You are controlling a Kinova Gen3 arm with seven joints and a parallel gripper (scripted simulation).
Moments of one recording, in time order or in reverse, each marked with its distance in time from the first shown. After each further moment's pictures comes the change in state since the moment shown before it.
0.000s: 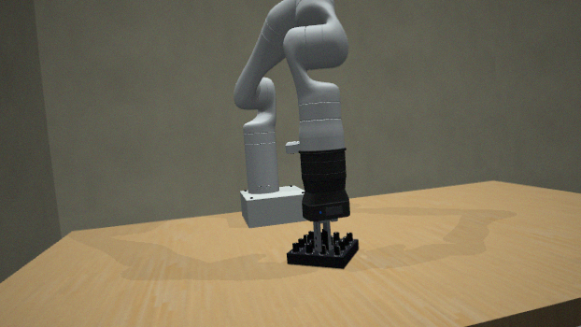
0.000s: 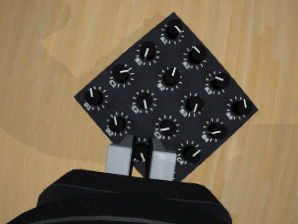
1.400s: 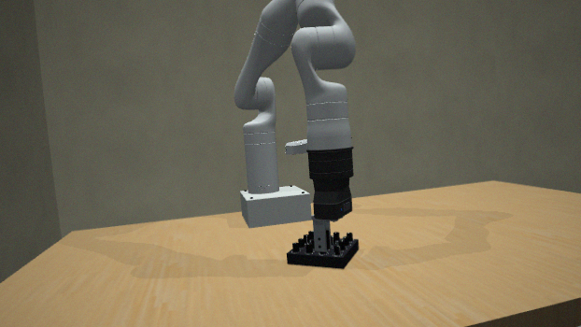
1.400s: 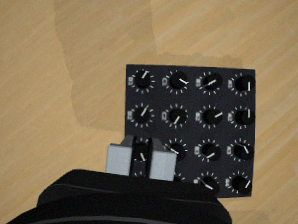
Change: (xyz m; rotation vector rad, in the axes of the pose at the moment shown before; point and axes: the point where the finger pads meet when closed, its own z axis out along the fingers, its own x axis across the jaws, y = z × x) arm 0.000 0.000 0.000 -0.001 0.002 -0.738
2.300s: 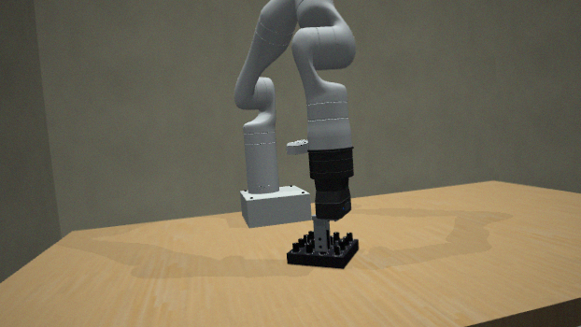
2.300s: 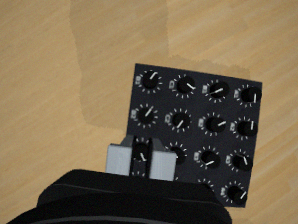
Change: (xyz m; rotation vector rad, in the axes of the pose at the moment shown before) arm 0.000 0.000 0.000 -0.001 0.001 -0.107
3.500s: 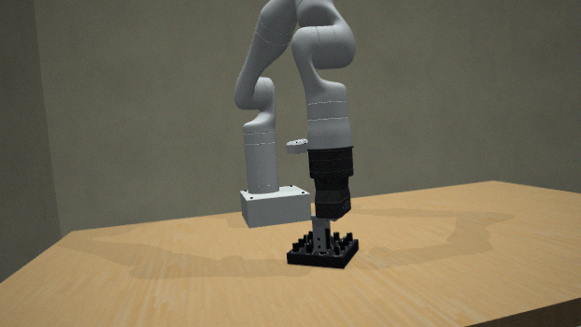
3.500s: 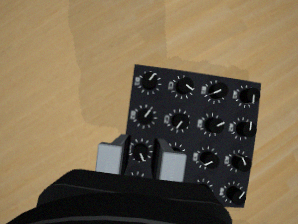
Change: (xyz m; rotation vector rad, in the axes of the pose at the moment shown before) arm 0.000 -0.001 -0.001 0.002 0.001 0.000
